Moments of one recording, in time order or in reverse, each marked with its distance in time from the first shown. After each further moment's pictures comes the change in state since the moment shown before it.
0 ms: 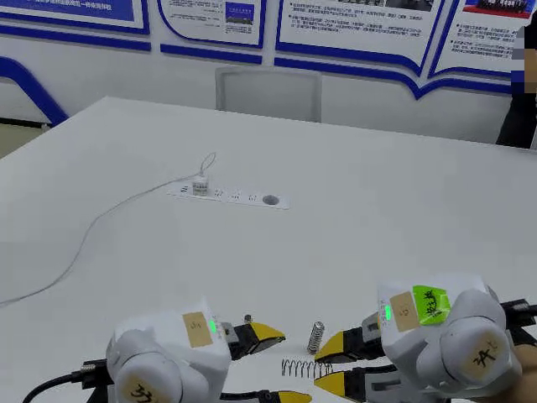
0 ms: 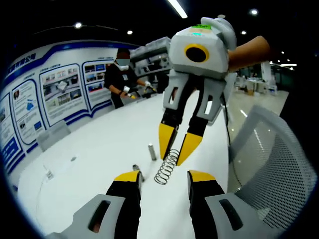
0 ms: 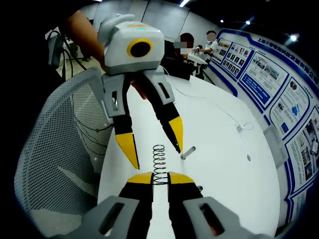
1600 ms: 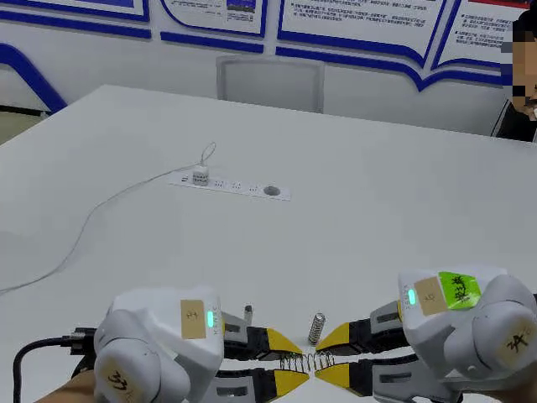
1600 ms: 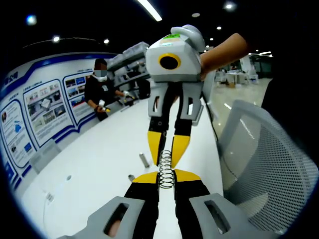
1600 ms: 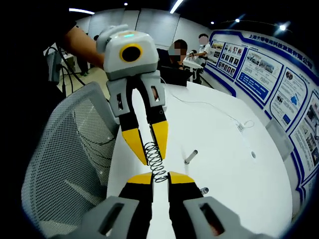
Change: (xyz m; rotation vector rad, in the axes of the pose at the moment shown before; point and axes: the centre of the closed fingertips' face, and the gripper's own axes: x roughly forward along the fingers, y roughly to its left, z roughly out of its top) left arm -0.010 -0.007 0.012 0.123 -0.041 -0.120; right arm -0.005 0.001 0.007 0.114 -0.094 0.026
